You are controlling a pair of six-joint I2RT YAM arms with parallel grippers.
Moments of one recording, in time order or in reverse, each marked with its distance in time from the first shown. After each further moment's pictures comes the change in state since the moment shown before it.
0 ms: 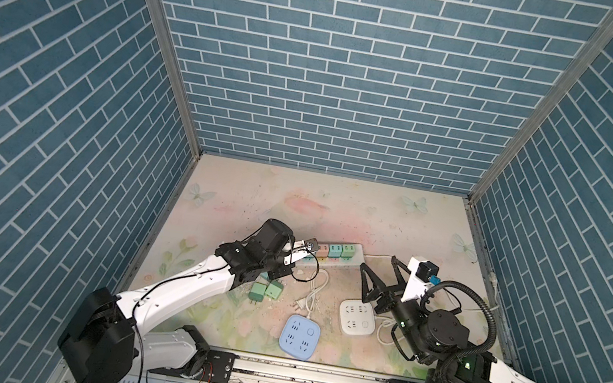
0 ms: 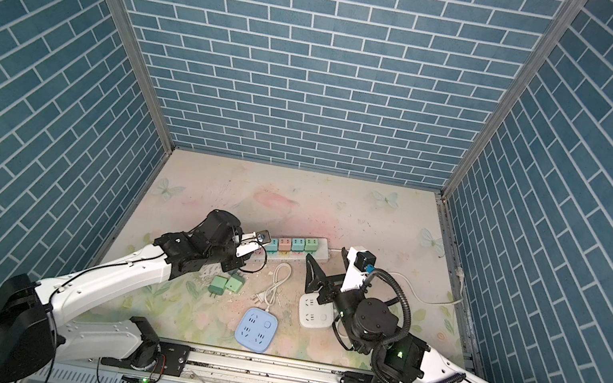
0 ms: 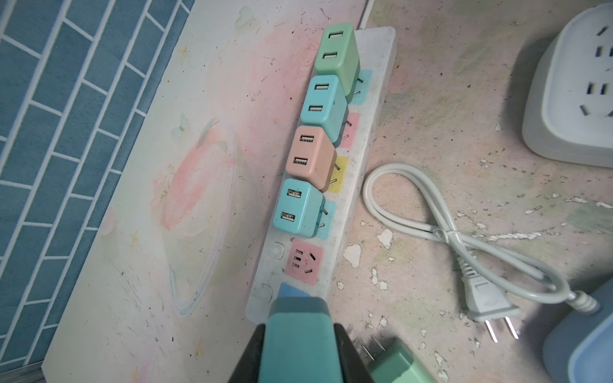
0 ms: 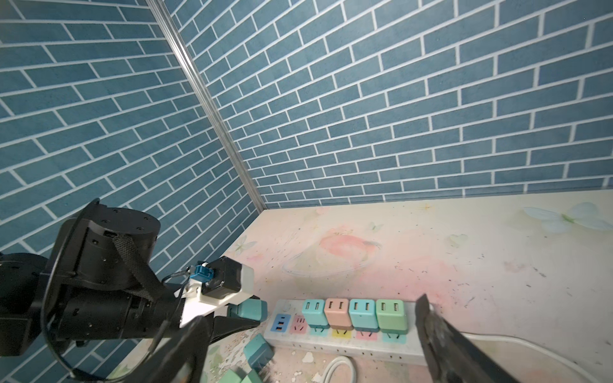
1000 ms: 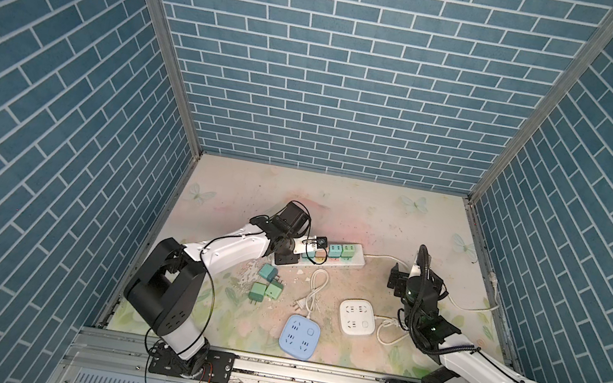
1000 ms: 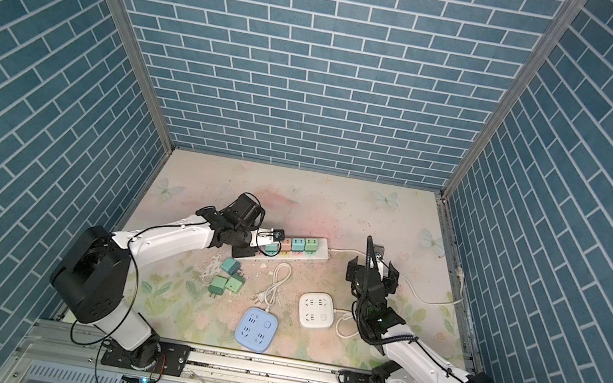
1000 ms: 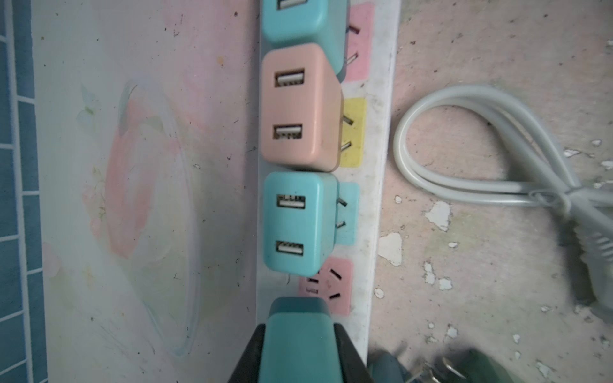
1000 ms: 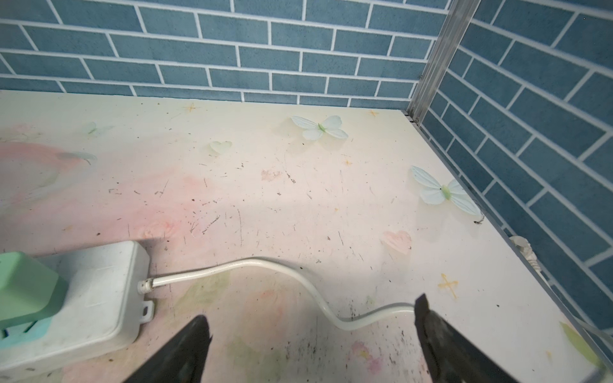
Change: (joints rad) left arm 0.085 0.389 0.234 -0.106 0.044 0.261; right arm -0.666 0.422 -0.233 0.216 -0.069 -0.161
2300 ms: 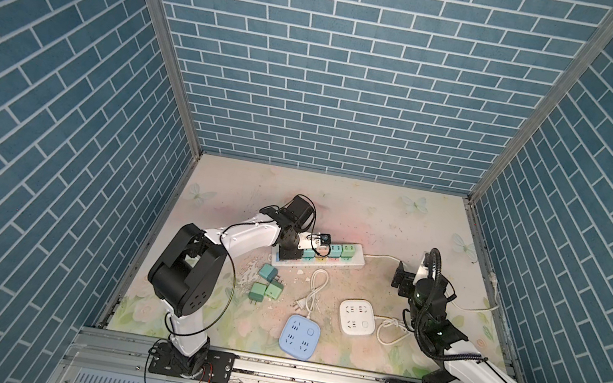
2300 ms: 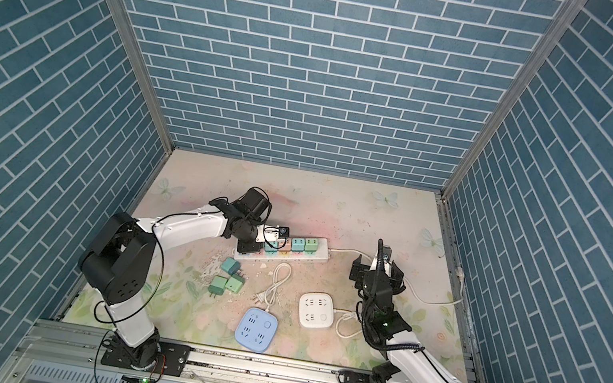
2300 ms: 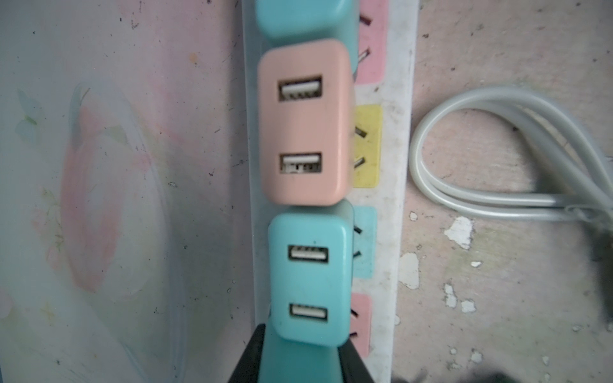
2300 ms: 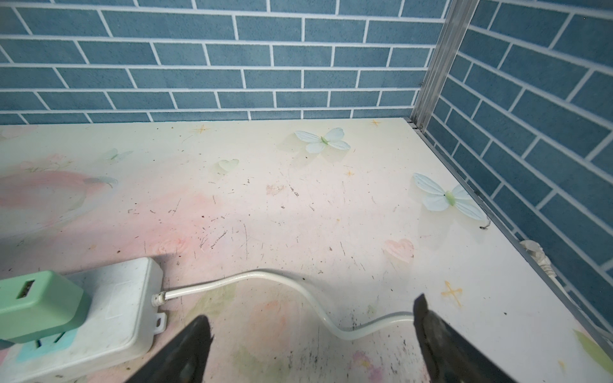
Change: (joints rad) left arm 0.033 0.146 0.134 -0.075 0.050 0.040; right arm -0.064 -0.080 -0.022 0.000 -0.087 0.005
